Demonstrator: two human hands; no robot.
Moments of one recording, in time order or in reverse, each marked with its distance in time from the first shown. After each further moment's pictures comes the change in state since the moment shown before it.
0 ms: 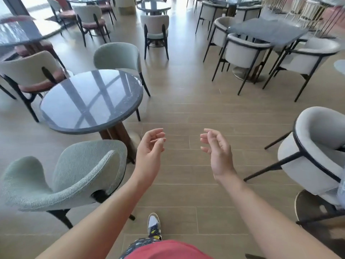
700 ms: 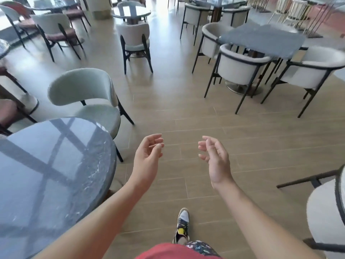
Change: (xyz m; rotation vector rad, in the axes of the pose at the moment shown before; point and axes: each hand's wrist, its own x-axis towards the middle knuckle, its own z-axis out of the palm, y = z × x) left_hand 0.538 -0.038 0.140 0.032 -0.127 -0.054; right_hand 0.525 0.031 0.083 0.024 0.120 0.038
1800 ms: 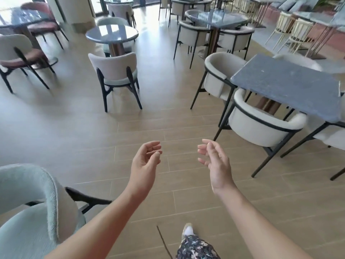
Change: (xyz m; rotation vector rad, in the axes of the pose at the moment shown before) left_hand 0.876 0.024 0.122 -0.028 -0.038 0.004; right_hand 0.842 -0.047 0.240 0.000 0.017 0.004
